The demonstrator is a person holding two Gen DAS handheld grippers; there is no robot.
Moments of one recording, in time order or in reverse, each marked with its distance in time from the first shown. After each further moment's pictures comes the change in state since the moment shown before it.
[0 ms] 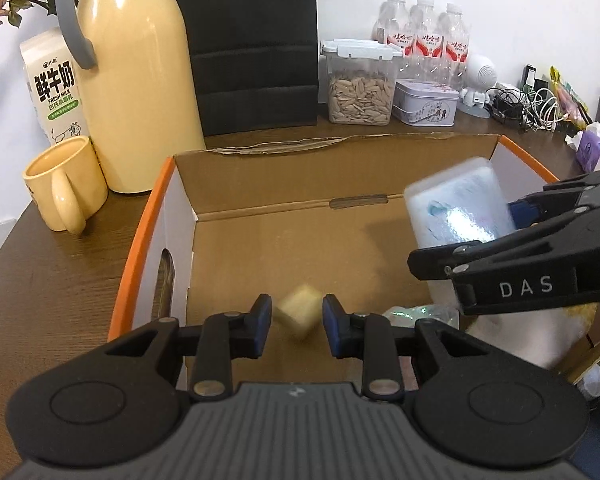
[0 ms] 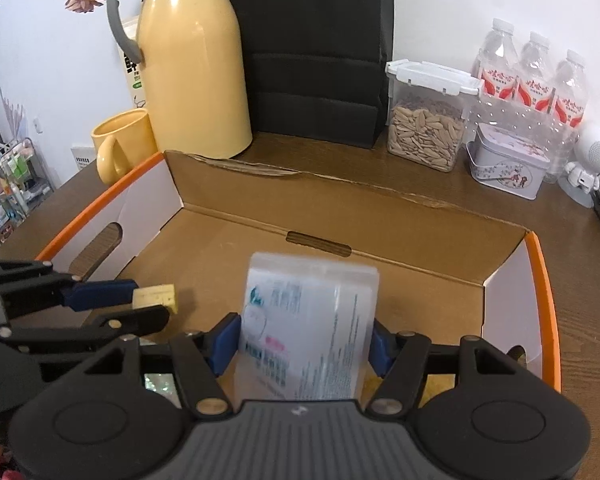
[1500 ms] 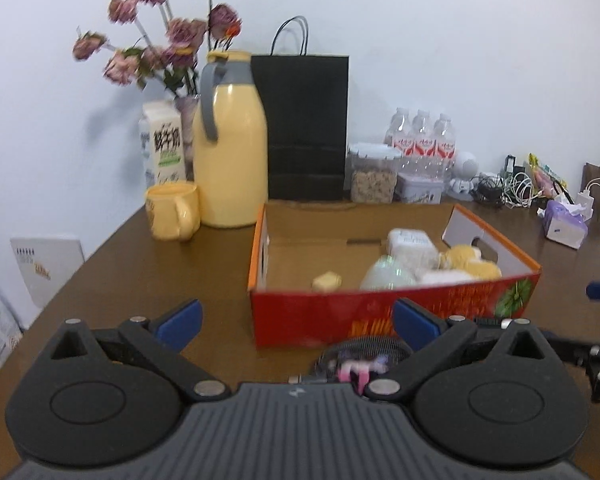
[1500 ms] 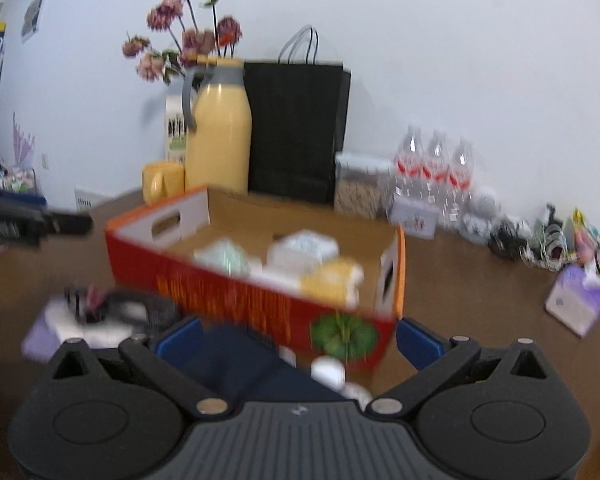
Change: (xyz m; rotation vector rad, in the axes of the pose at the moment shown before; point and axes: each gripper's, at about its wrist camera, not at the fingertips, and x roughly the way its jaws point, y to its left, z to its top) left arm -0.184 0.015 -0.110 -0.105 -0.298 0.060; right arm -0.181 0.029 -0.179 -0.078 -0.313 -0.148
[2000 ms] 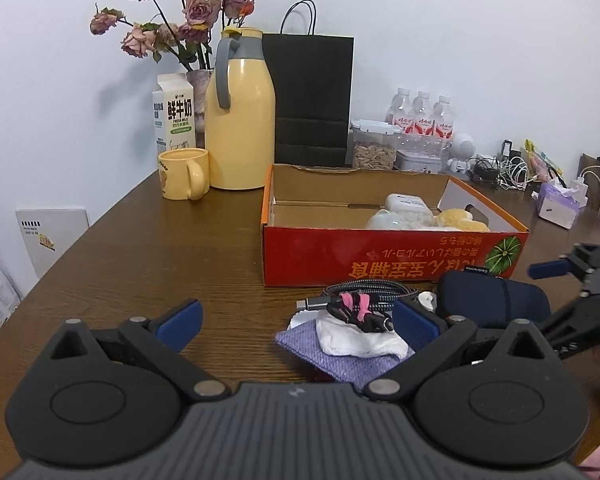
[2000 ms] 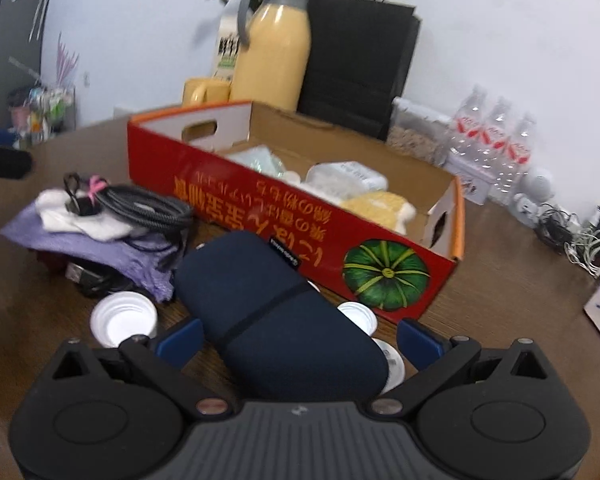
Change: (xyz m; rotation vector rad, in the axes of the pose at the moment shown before) left arm -0.034 0.006 -0.035 -0.018 0.040 -0.004; right arm 0.055 0.008 -0.013 -0.197 0.154 0.116
